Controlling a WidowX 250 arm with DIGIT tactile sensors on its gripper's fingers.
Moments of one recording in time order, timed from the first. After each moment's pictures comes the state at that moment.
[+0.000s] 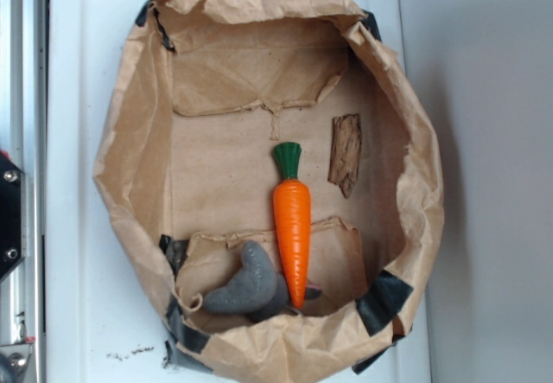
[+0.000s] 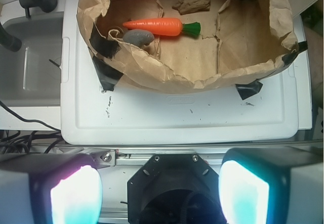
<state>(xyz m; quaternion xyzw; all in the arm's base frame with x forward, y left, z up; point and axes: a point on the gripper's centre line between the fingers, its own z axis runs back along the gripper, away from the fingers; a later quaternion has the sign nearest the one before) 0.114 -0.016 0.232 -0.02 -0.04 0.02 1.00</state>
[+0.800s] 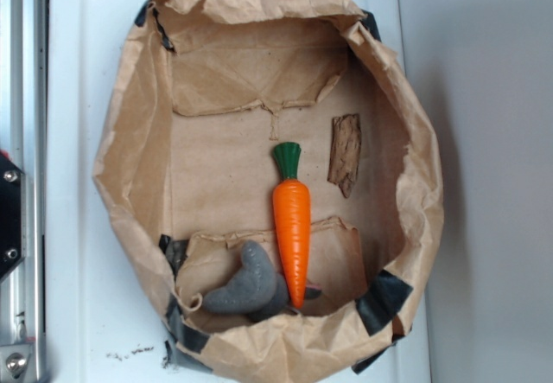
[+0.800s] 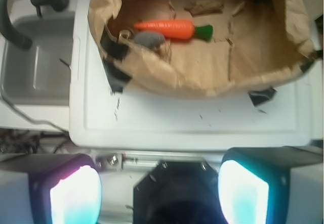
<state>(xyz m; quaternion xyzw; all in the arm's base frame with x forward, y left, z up) 0.139 -0.010 0.220 -0.06 -0.05 0.02 1.00</state>
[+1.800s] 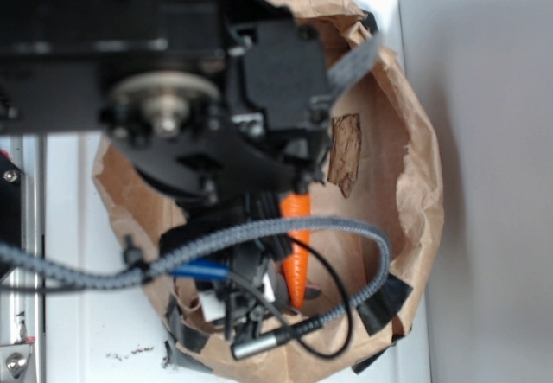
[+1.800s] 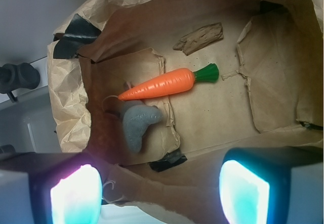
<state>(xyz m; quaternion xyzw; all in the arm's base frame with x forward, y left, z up) 0.235 -0.008 0.188 -0.08 -0.02 0.14 0.99</state>
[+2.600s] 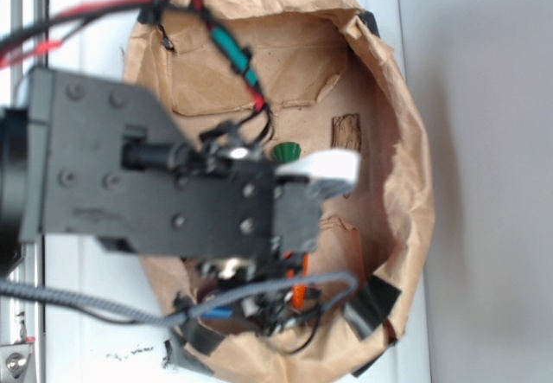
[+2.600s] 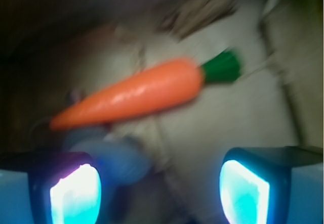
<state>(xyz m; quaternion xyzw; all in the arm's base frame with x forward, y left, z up) 0.246 -0.032 0.077 -0.04 -0.03 0.17 0.98</state>
